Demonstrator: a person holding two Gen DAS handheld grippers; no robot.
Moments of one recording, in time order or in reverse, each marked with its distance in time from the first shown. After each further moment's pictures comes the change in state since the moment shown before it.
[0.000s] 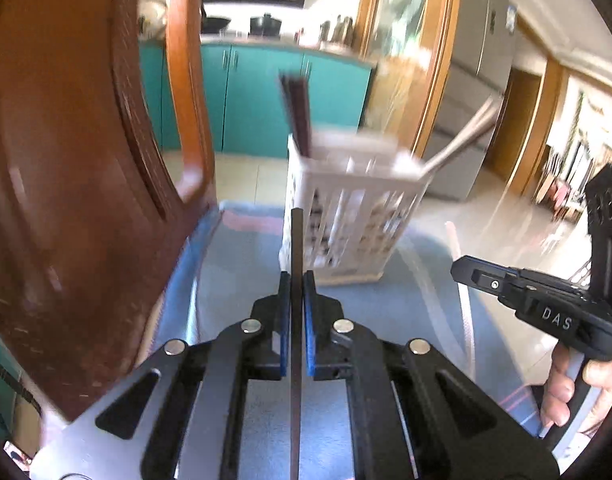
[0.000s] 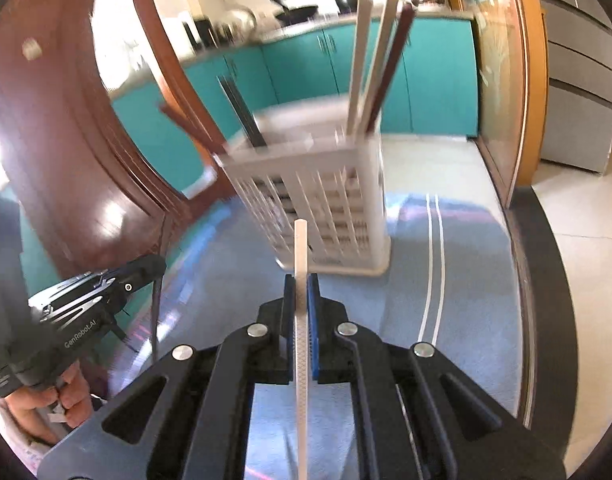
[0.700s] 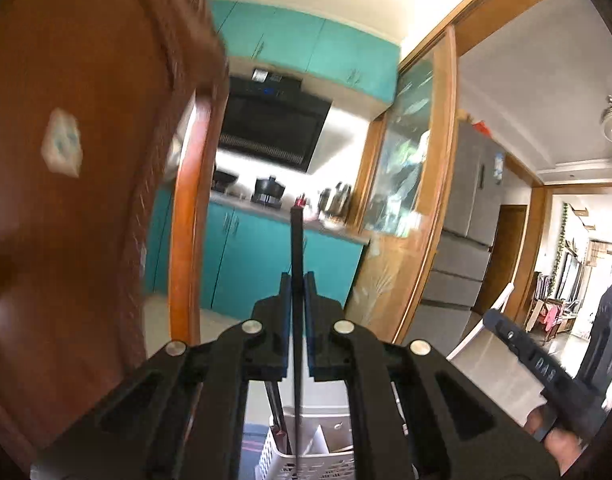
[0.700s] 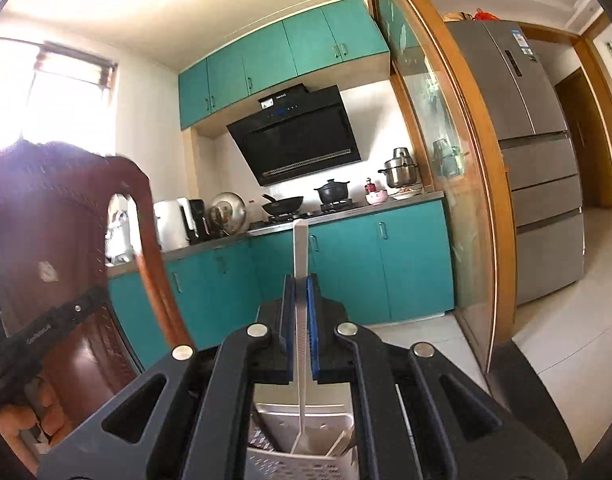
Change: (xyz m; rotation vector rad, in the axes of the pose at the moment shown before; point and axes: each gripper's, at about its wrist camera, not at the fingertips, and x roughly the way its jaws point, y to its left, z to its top) left arm -0.066 0.000 0.145 -0.126 -0.540 -0.042; right arm -0.089 0.011 0.130 -0.036 -0.652 -0.107
